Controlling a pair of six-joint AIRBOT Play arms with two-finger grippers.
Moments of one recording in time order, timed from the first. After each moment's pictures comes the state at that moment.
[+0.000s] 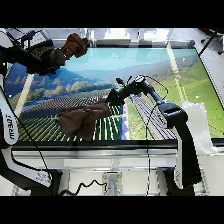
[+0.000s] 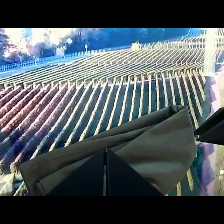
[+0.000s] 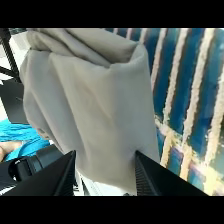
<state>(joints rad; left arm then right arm) 0.10 -1.68 2.04 1.20 -1.57 -1.52 0.28 -2.30 2.00 -0.47 1.49 1.43</state>
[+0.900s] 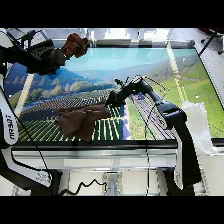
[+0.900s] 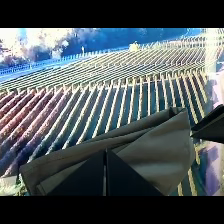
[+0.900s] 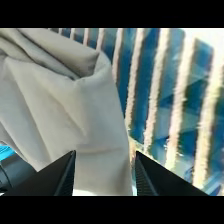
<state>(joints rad) 0.10 -1.68 2.04 1.20 -1.57 -1.50 0.29 -2.29 2.02 -0.62 1.46 1.46</state>
